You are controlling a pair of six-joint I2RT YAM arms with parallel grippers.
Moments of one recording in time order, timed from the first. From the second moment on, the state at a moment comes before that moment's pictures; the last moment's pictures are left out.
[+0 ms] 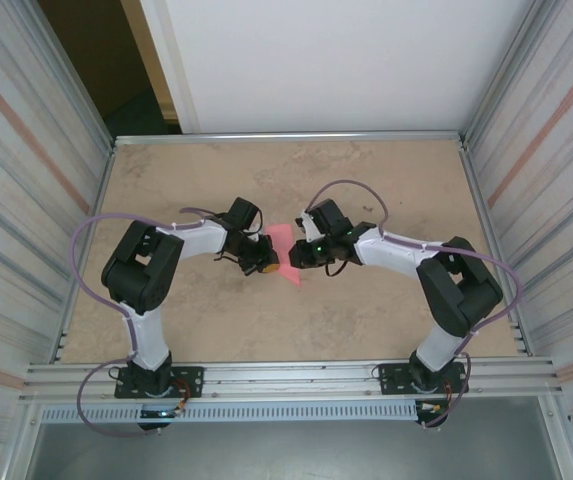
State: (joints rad) left arm -0.51 1.89 1.06 -0.35 0.55 -0.89; right arm 0.68 1.69 0.99 -0.27 -0.37 0.46
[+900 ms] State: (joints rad) left arm -0.51 1.89 1.06 -0.35 0.55 -0.89; right arm 0.67 1.85 1.02 -0.24 -0.45 0.48
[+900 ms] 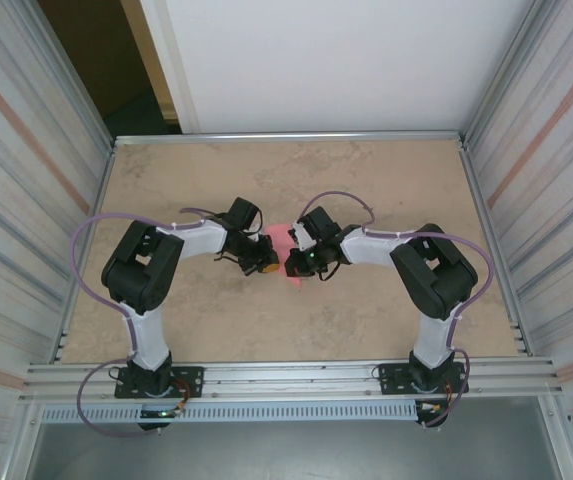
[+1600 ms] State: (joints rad) left arm -0.51 1.90 1.06 -0.35 0.55 -0.89; right arm 0.68 1.84 1.02 -0.25 -0.47 0.46
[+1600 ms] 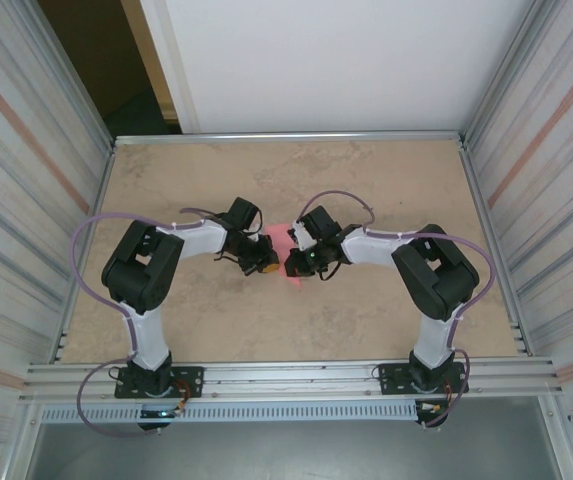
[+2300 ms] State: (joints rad) left arm -0.51 1.91 1.07 -0.37 0.56 -0.88; right arm 0.69 1.85 1.02 -0.28 -0.44 0.43
